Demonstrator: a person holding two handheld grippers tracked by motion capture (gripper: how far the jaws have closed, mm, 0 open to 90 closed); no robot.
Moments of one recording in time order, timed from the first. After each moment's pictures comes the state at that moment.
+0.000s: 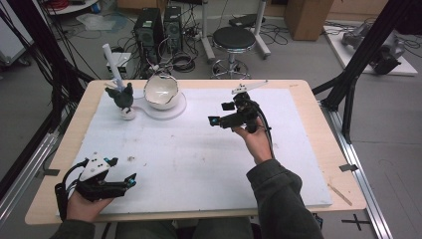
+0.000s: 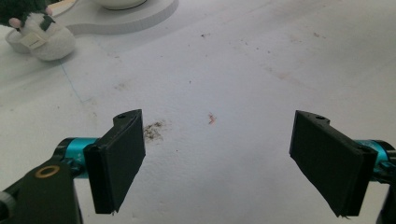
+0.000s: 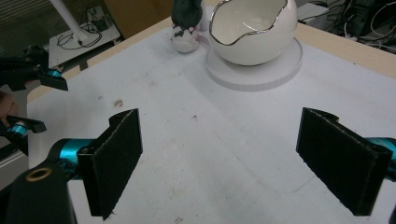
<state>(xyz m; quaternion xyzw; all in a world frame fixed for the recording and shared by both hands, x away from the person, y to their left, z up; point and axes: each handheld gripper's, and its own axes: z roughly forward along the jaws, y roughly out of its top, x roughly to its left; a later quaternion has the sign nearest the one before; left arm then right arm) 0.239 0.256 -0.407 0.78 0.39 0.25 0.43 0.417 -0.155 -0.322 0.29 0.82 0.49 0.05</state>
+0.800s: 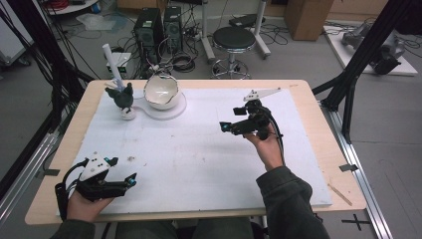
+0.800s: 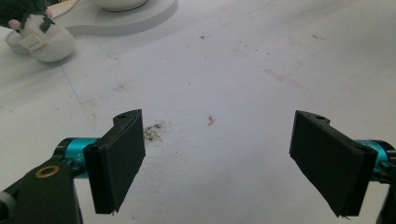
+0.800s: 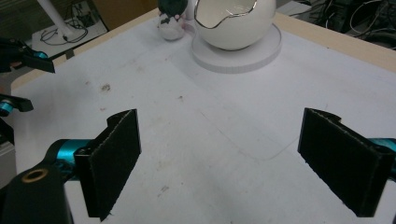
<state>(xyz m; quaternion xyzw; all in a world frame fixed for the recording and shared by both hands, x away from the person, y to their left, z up) 0.239 0.255 -0.406 0.78 0.39 0.25 0.43 0.401 -0.184 -0.329 0.30 0.82 0.48 0.07</state>
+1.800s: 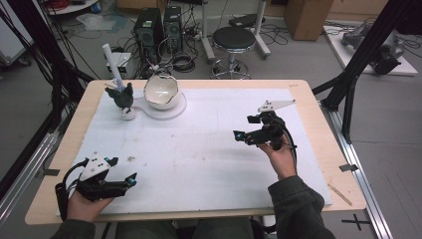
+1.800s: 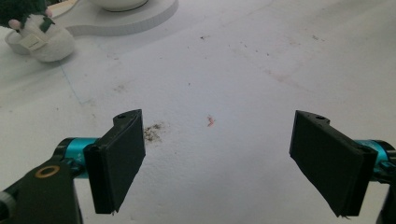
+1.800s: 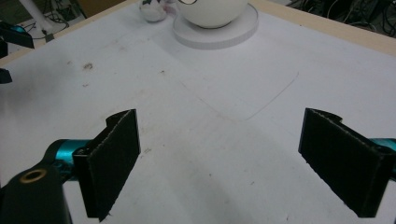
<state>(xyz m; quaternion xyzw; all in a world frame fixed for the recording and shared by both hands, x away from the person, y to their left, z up) 0.239 0.255 -0.406 0.78 0.39 0.25 0.43 0.381 -0.221 -0.346 0.32 0.82 0.47 0.10</state>
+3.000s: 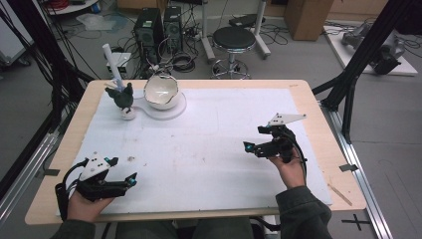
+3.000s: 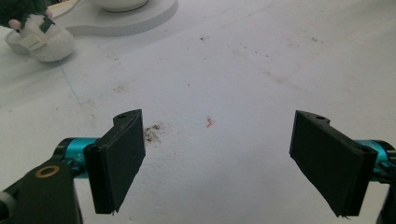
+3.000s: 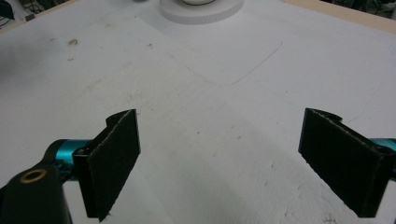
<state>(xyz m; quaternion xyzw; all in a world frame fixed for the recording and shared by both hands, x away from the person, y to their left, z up) 0.238 0.254 -0.406 0.77 0.39 0.25 0.43 0.355 -0.248 -0.367 0.33 0.82 0.46 0.12</state>
